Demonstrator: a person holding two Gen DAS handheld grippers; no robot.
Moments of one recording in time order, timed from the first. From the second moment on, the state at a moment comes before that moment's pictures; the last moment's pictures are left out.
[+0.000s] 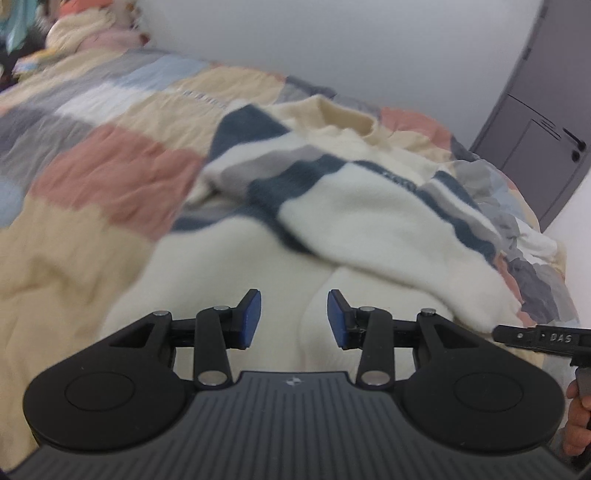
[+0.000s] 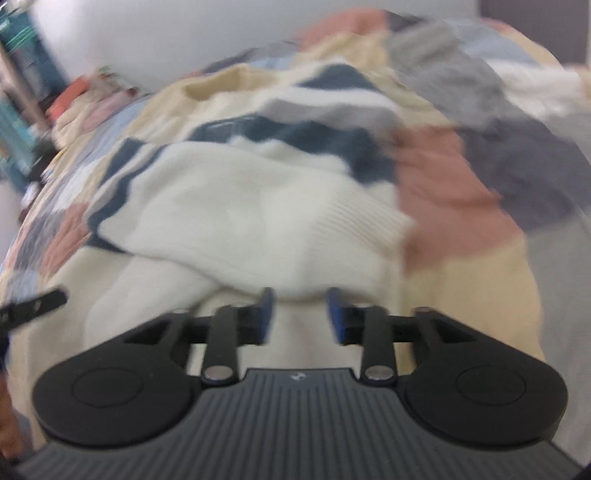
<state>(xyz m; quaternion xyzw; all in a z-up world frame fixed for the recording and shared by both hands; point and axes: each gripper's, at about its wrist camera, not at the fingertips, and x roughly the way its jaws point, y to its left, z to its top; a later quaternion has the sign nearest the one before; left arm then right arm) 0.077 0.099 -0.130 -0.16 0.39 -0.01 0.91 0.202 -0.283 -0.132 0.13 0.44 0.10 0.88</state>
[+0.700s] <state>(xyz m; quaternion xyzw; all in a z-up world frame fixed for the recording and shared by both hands) 0.035 0.178 -0.146 -0.29 0.49 0.05 0.82 0.178 -0.281 -0.177 0.24 0.59 0.14 0.76</state>
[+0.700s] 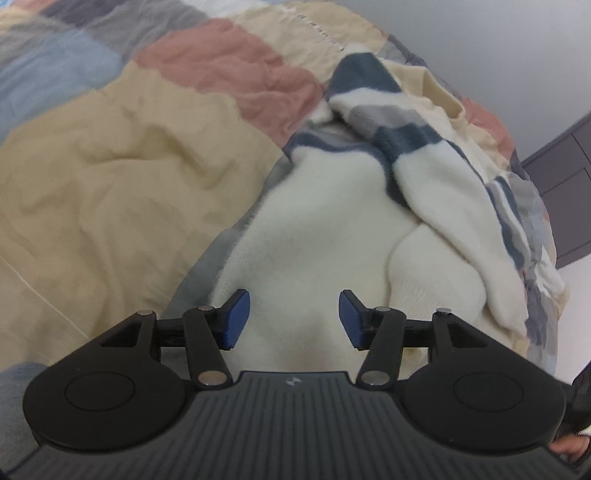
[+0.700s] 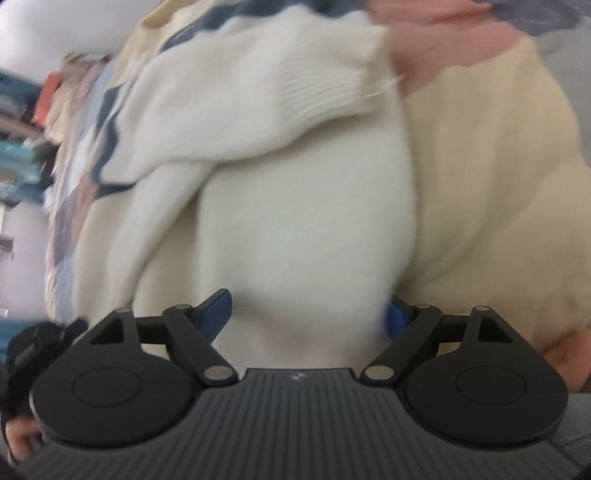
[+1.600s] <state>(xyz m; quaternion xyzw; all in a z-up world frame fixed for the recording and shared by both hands) 0.035 0.176 -0.167 -0.32 0.52 0.03 0.79 0.161 -0.240 -0.171 0.21 0.57 0.25 0.75</state>
